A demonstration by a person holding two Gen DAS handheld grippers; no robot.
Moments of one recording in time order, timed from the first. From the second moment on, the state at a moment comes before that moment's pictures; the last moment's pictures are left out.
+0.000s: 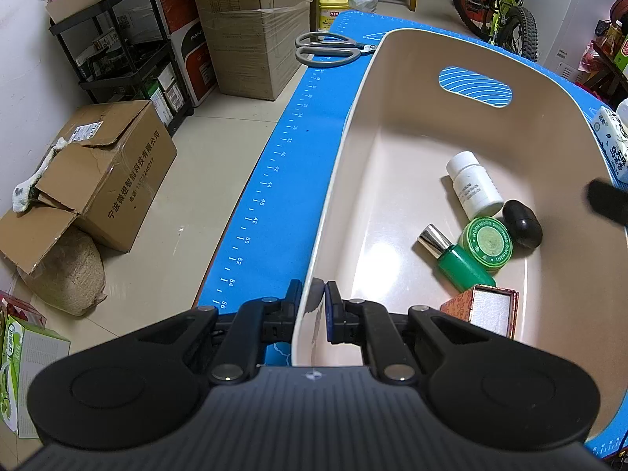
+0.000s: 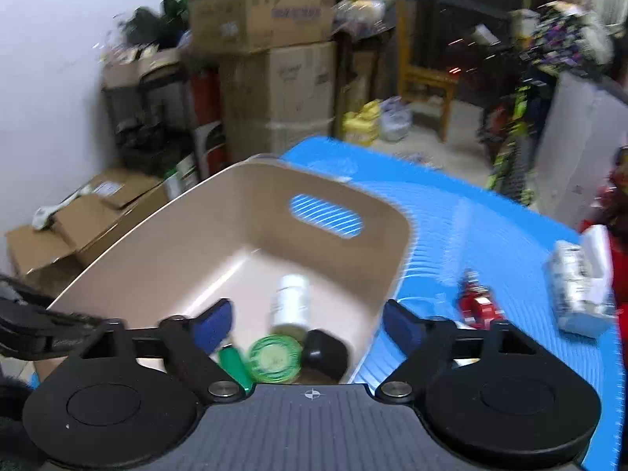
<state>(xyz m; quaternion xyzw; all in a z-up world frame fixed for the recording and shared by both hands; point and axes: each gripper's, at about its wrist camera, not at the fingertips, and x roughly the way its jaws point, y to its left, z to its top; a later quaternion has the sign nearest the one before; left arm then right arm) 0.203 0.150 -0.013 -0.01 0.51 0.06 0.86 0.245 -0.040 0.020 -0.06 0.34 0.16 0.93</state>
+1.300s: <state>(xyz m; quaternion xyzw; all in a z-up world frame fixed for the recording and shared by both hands) 0.203 0.150 -0.013 -0.01 0.51 0.06 0.86 0.242 -0.164 -0.108 0.06 0.40 0.00 0.92</state>
